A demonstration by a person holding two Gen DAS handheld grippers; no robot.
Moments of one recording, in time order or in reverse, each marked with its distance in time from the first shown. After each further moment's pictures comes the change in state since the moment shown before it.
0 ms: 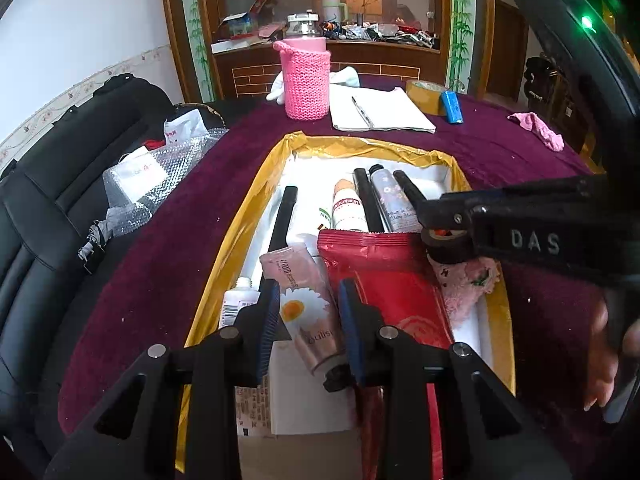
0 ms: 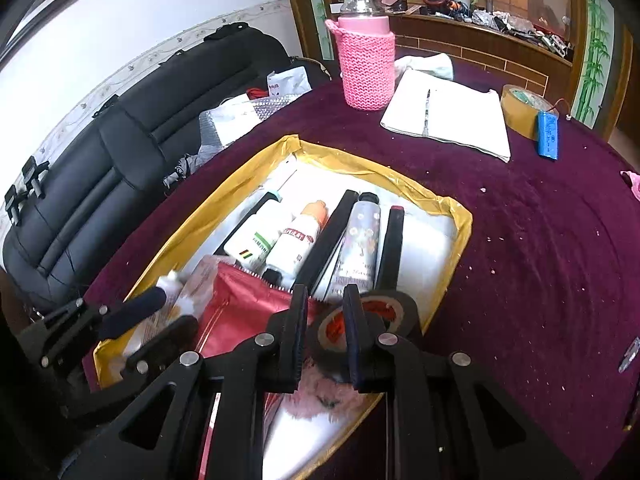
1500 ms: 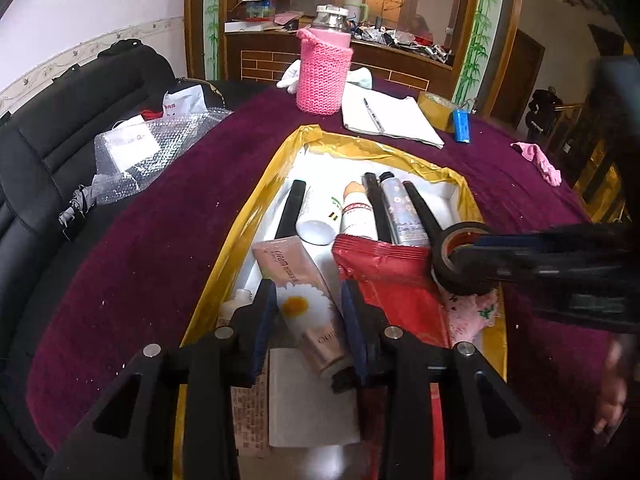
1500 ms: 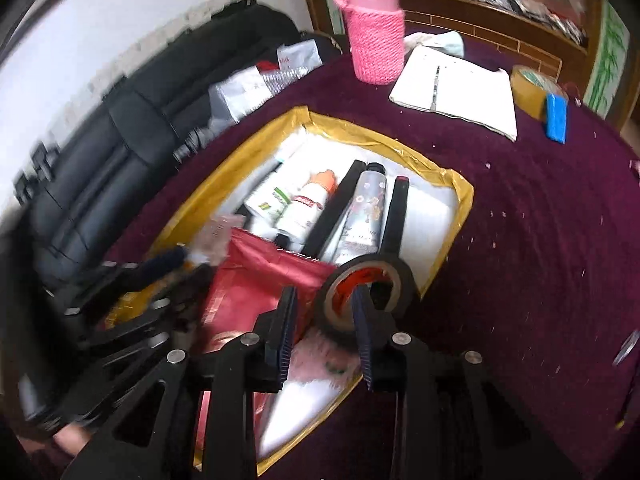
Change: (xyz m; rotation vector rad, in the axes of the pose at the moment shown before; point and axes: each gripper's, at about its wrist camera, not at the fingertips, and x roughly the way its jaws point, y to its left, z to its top) left arm 0.006 0.022 0.002 -0.134 0.022 -0.085; right arm -0.003 0.001 -0.004 -0.050 0.119 0.010
